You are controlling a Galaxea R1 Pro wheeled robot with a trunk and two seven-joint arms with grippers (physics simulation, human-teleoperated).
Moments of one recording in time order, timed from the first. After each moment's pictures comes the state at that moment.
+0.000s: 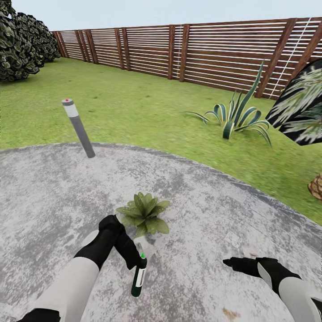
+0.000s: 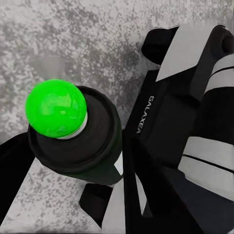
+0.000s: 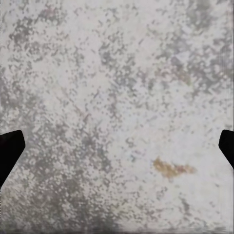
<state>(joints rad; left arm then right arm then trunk) -0.75 -0.11 -0.04 -0.80 -1.11 0.56 -1.55 -0.75 -0.24 -0.37 -0.16 0.25 0.28 0.43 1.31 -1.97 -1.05</state>
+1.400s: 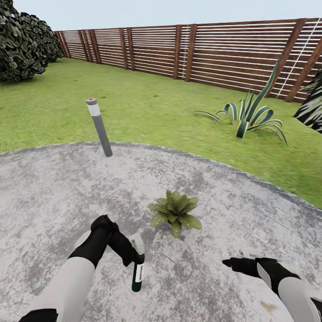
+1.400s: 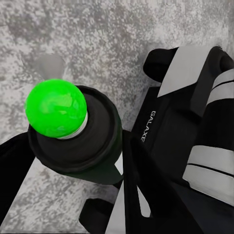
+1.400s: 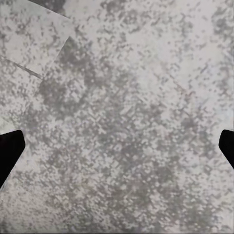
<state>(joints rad) -0.75 -0.10 0.09 -0.80 -1.11 0.49 -1.55 -0.75 -0.24 -0.37 -0.16 0.25 0.28 0.43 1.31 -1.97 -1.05</state>
